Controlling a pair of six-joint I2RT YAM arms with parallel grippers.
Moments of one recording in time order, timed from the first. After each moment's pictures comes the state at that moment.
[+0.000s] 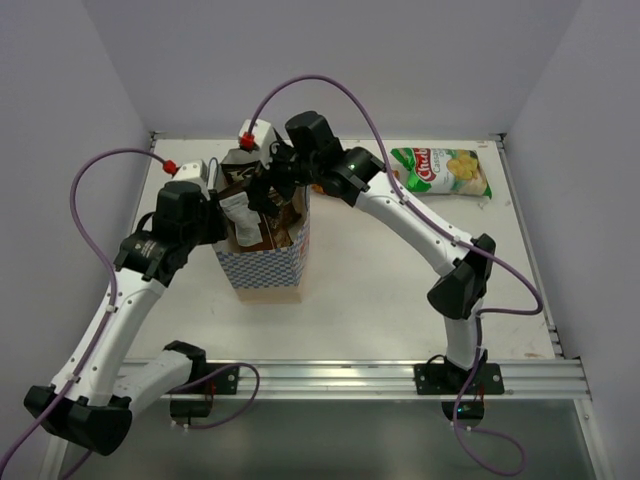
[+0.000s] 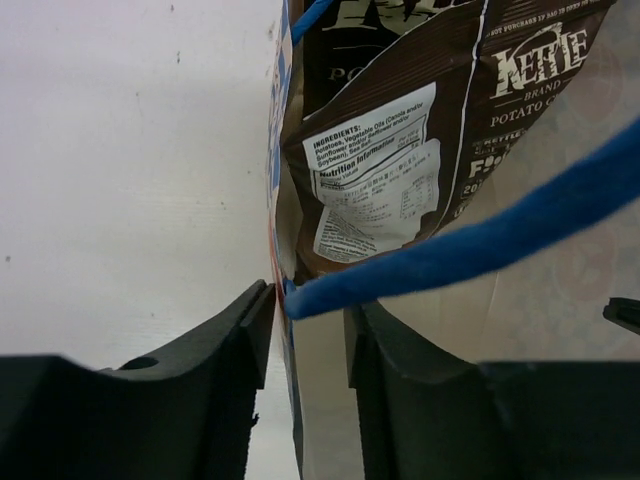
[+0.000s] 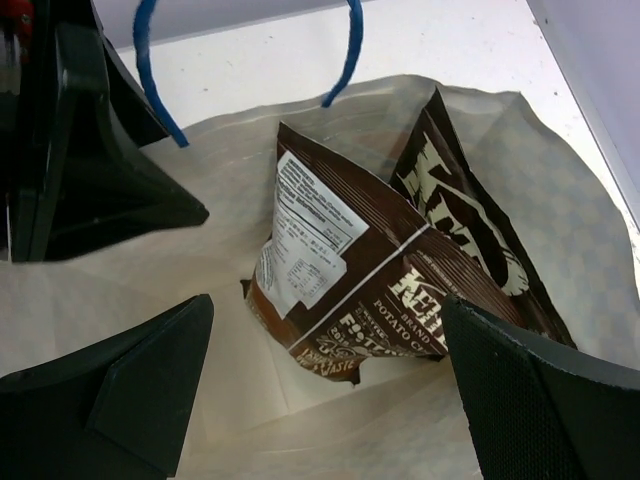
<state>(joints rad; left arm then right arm) -0.31 0.97 1.11 -0.78 -0.19 -0.38 0.85 1.97 2.16 -0.68 -0.34 -0.26</state>
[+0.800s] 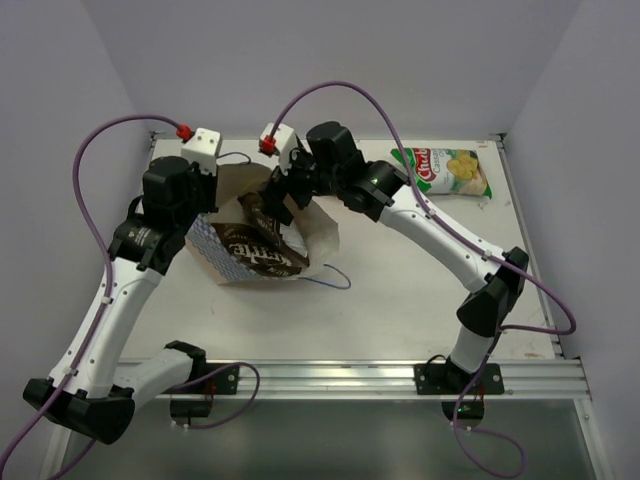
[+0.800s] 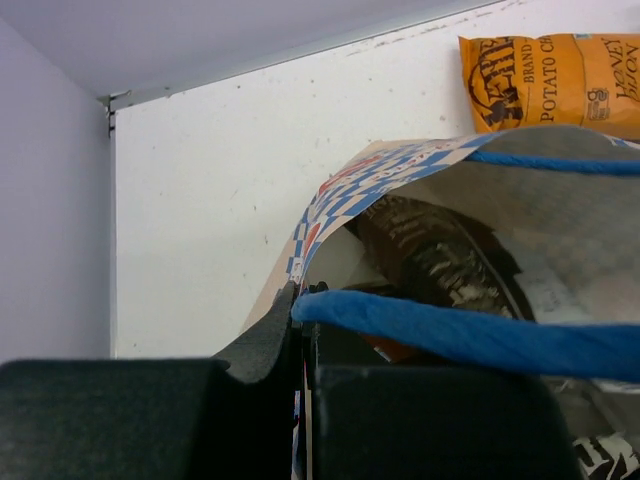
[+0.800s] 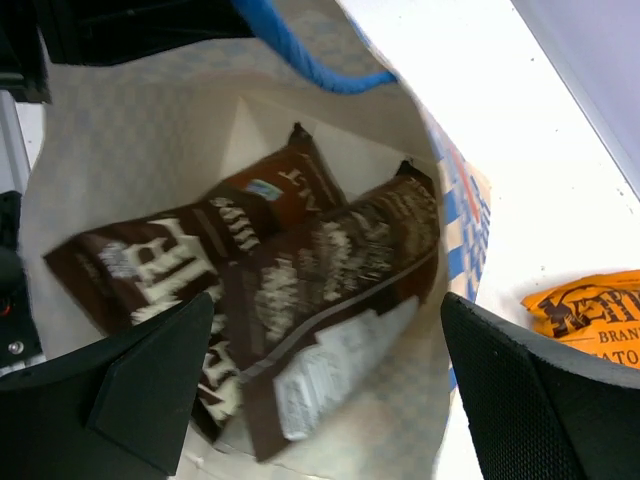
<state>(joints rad) -0.31 1.05 1.25 -0.58 -0.21 0.09 0.85 1.77 1.92 -0.60 -0.27 -0.18</state>
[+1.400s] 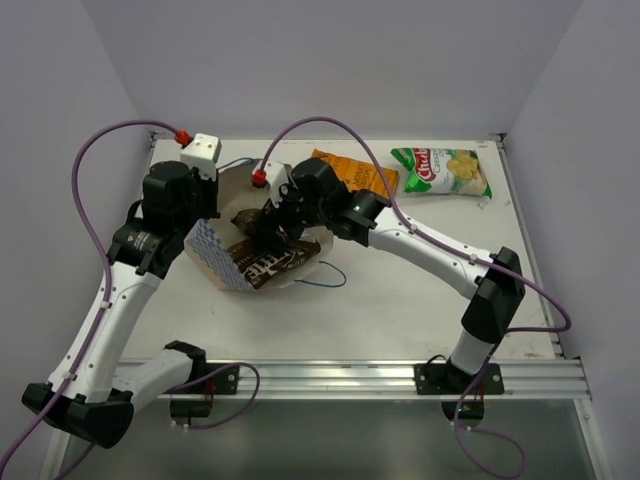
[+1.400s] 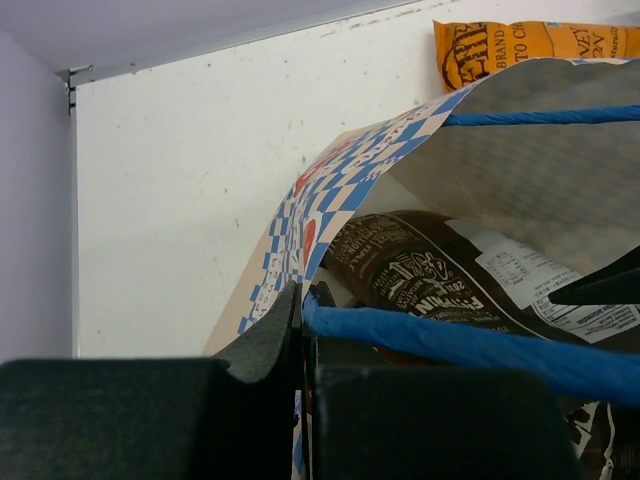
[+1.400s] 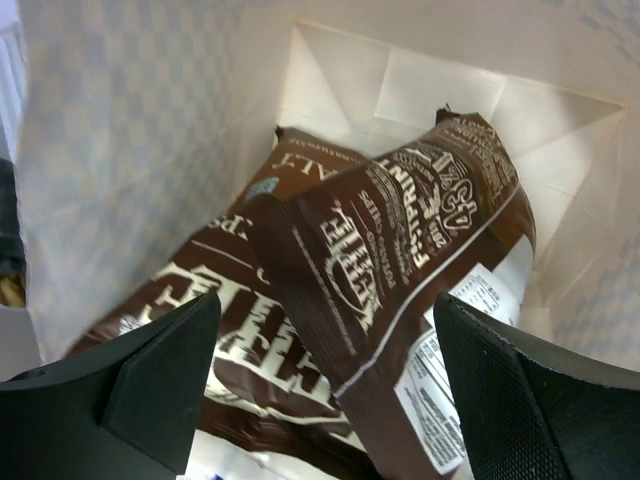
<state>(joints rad) -0.32 1.02 1.23 -0.61 -0.16 0.03 0.92 1.73 1.65 -0.46 -0.27 -0.04</state>
